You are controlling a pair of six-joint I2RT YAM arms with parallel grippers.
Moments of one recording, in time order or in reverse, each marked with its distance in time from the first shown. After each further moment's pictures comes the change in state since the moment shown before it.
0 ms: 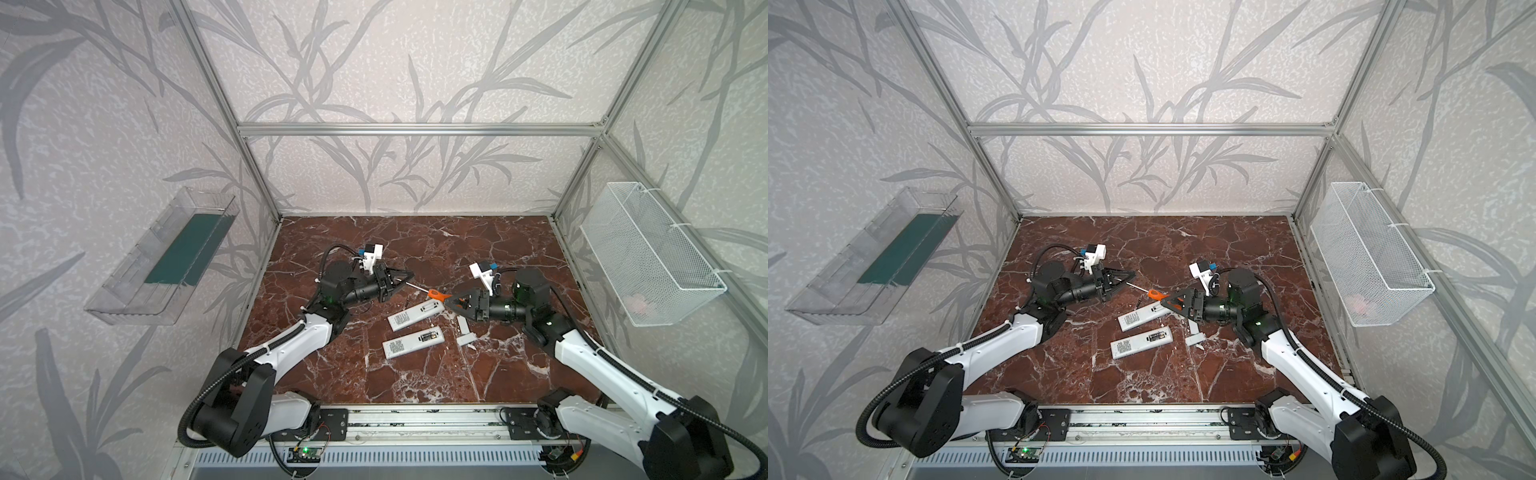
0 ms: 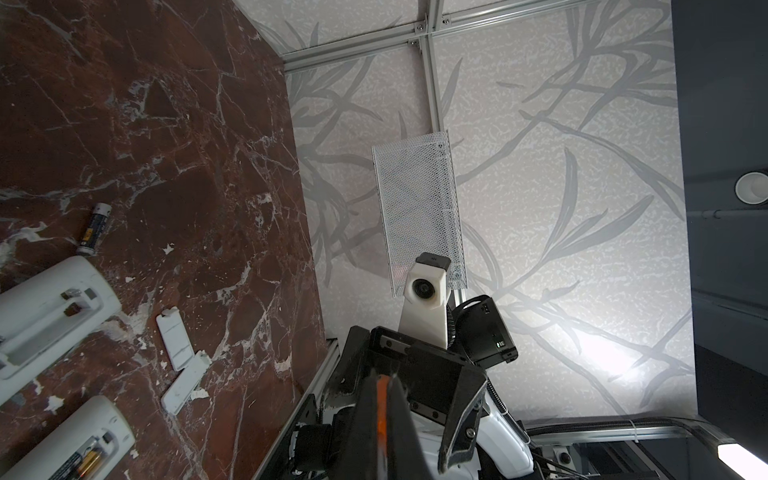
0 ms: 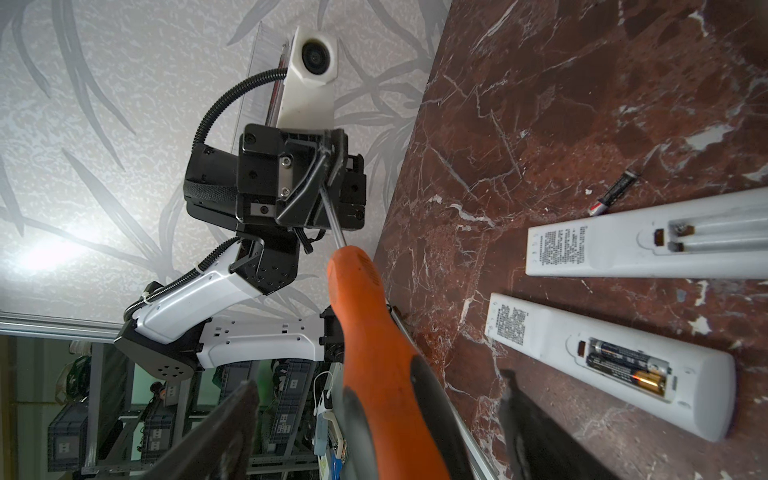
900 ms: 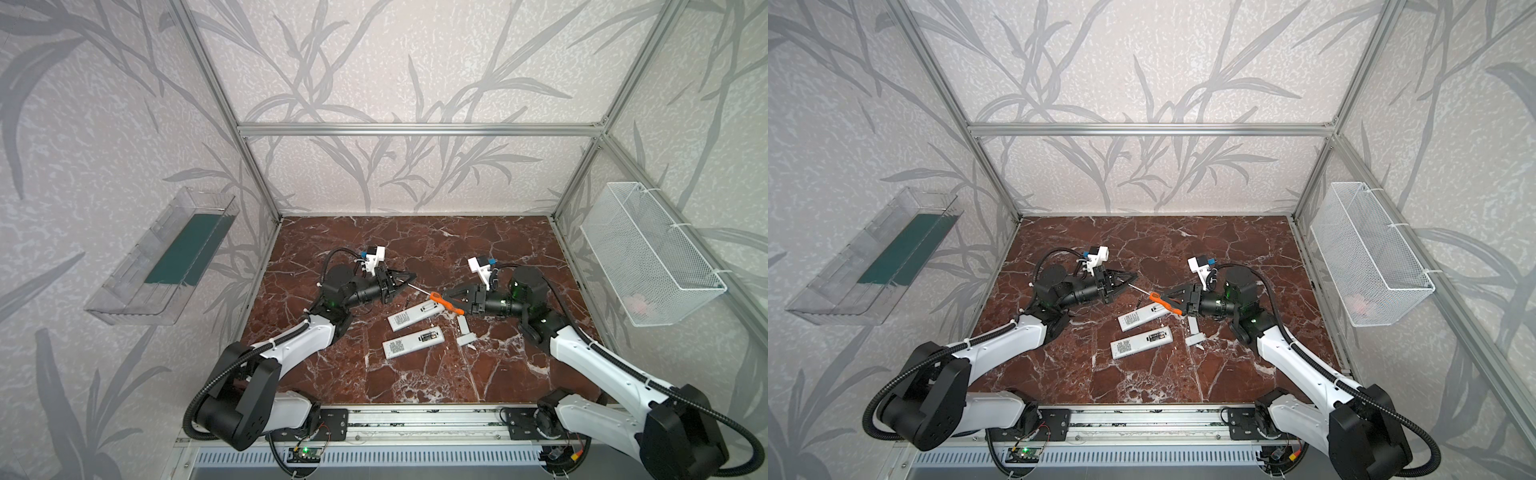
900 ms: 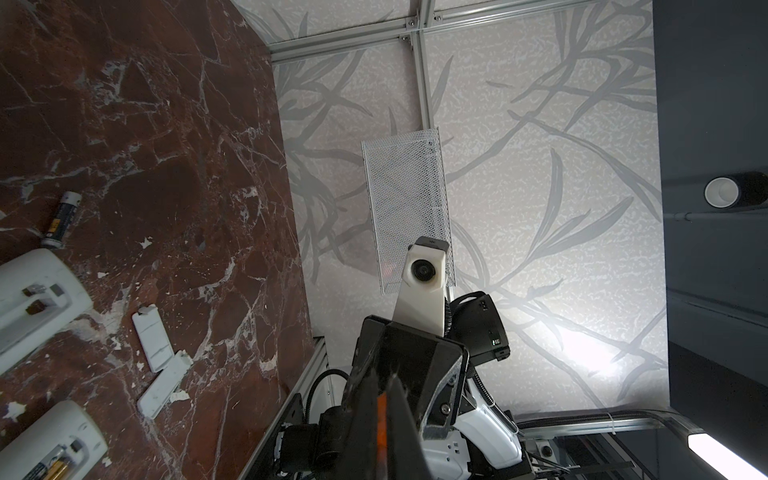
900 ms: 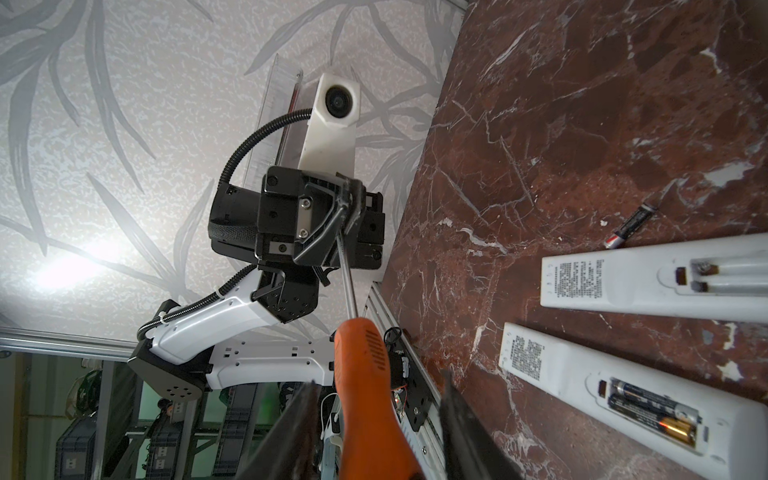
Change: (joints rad) left arm -0.019 0.033 -0.026 0.108 -0.004 -0.067; right arm 0.029 0.055 0.005 0.123 0.034 0.075
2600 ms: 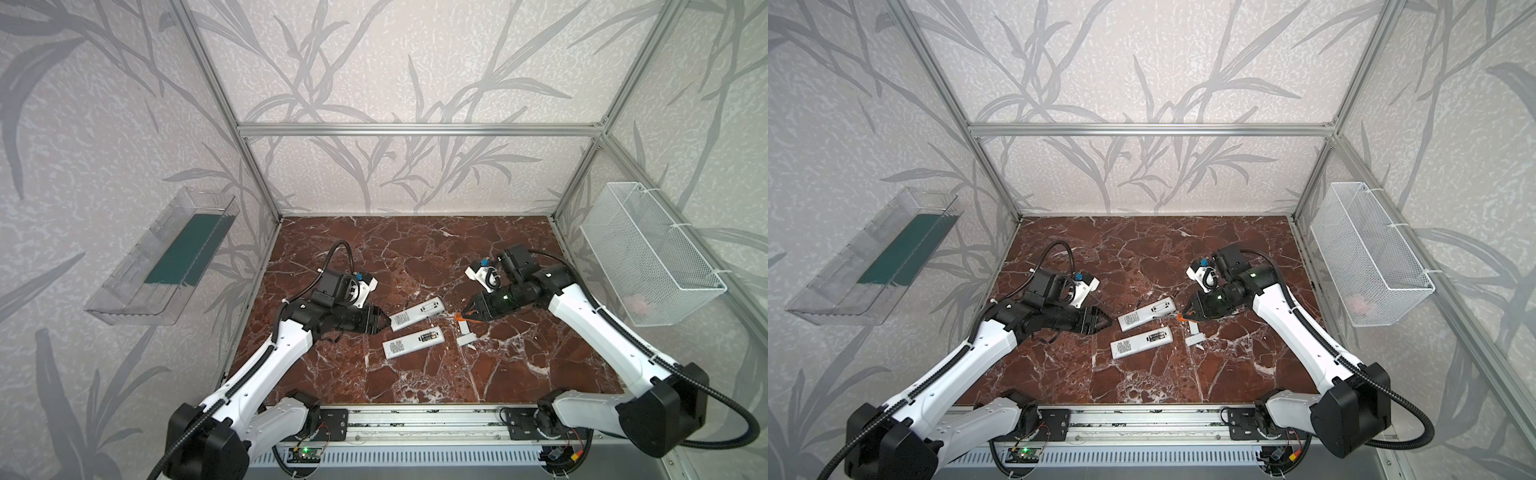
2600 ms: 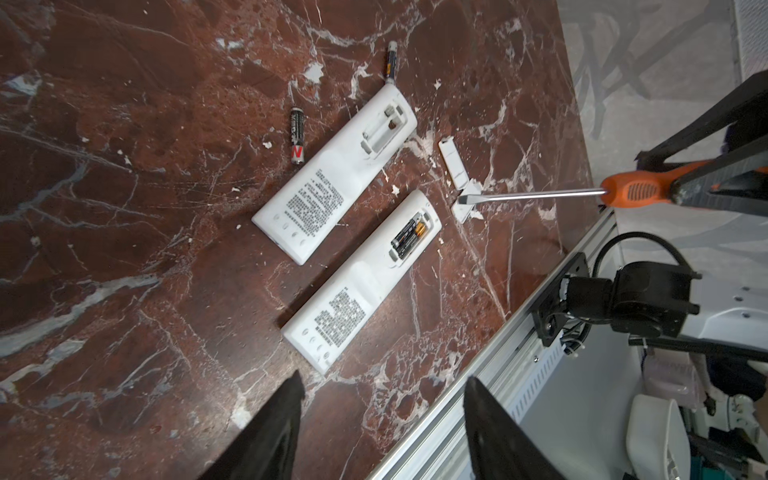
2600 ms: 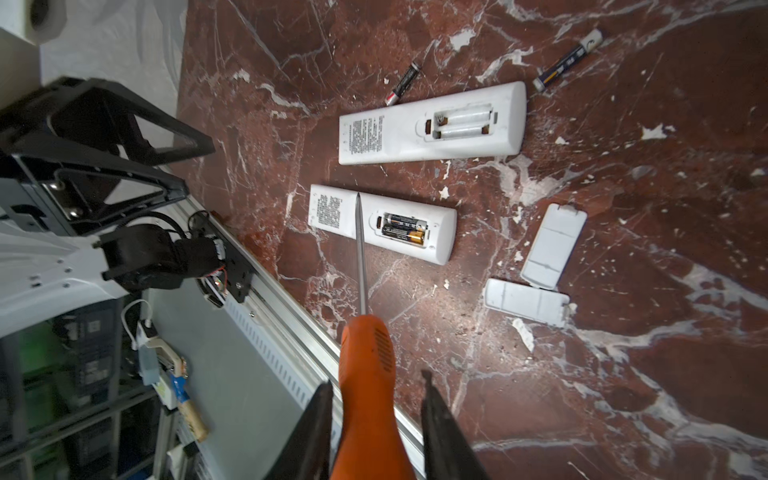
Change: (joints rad) left arm 0.040 -0.239 0.217 -1.489 -0.249 1.195; right arm 0.003 0.208 0.550 -1.292 0.332 -0.864
